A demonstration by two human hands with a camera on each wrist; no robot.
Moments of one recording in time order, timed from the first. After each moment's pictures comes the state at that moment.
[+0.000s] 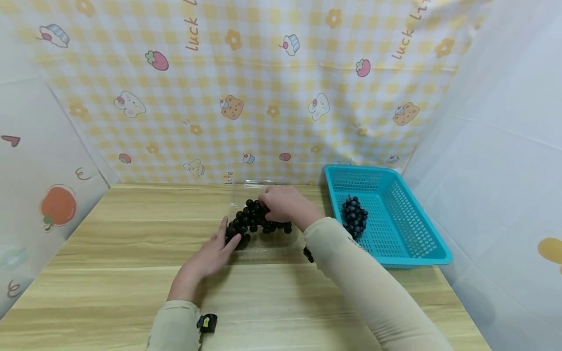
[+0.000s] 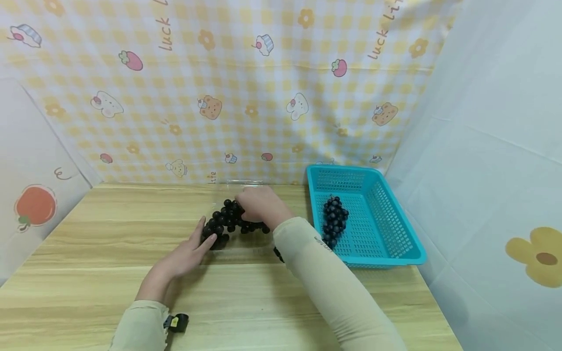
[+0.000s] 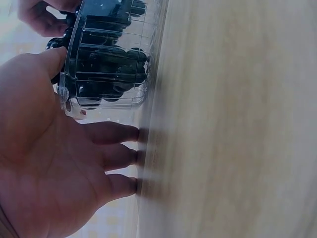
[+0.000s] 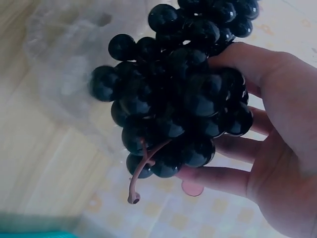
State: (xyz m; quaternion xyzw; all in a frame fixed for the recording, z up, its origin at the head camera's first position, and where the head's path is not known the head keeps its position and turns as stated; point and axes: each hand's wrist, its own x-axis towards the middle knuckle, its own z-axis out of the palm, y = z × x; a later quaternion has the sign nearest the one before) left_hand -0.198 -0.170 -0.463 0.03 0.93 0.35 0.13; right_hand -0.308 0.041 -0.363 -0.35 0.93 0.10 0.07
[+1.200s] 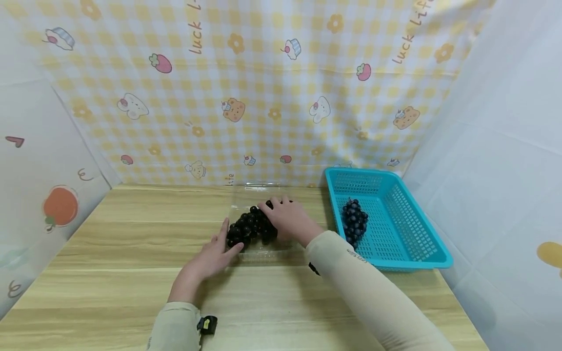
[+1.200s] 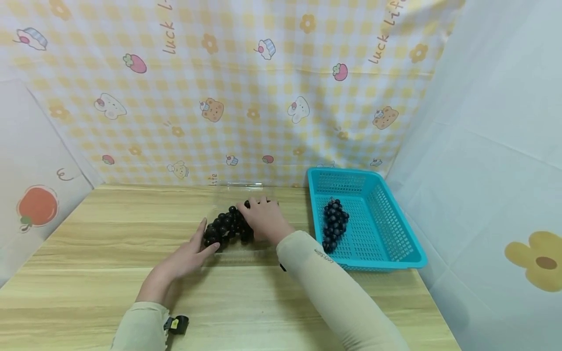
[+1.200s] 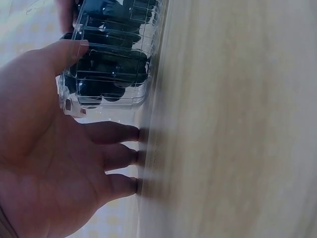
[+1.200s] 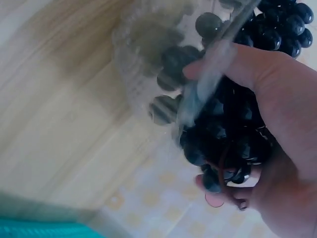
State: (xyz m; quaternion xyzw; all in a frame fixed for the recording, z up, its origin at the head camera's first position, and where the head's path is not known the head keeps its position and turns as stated) left_hand -0.197 -0.171 -0.470 0.04 0.93 0.35 0.13; right_hand -0.294 0.054 -0.411 -0.33 0.93 0.17 0.02
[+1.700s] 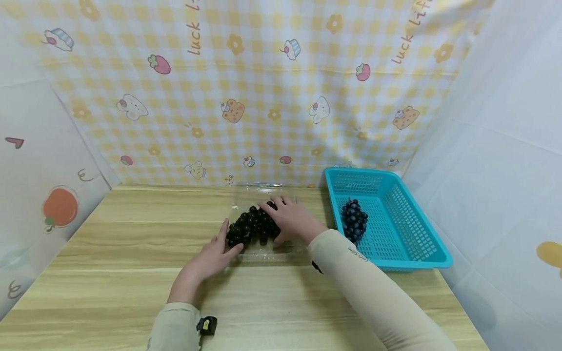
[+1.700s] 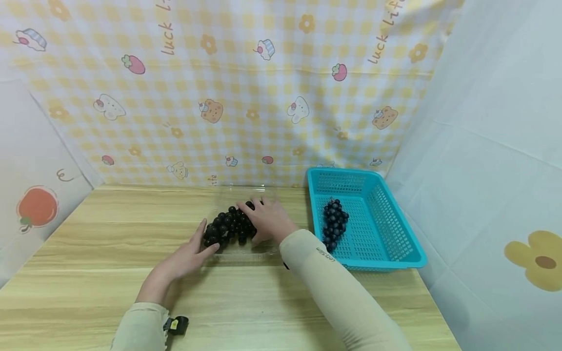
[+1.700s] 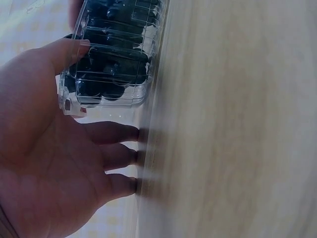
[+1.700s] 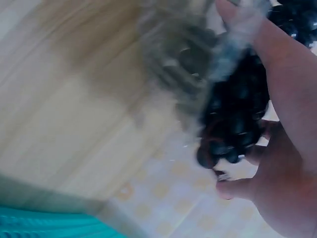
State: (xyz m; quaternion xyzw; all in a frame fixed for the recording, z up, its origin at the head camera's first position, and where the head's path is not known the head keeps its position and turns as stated) left_hand -0.199 -0.173 -0.471 0.04 0.92 0.36 0.13; right_hand -0.300 0.065 -0.411 -0.34 0.93 0.15 0.04
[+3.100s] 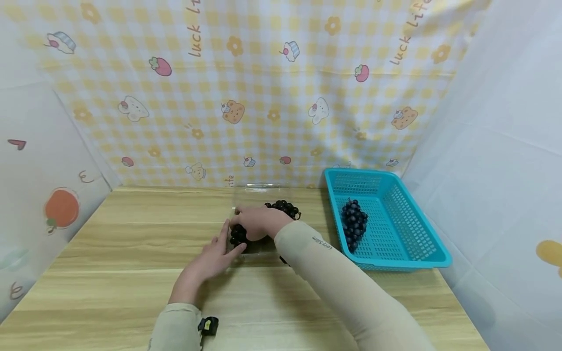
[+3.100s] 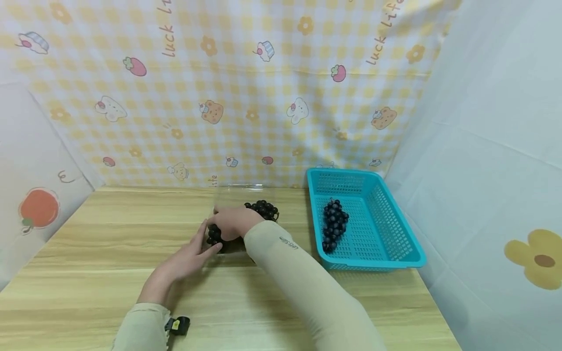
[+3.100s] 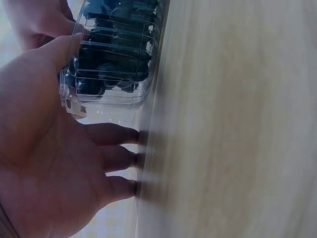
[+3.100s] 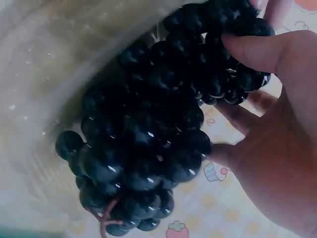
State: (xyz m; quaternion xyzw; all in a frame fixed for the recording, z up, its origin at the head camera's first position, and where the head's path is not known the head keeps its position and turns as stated) left_hand -0.198 -0.173 -0.473 0.04 0.93 0.35 0.13; right_hand -0.293 -0.015 -0.390 -0.40 0.90 0.07 0.19
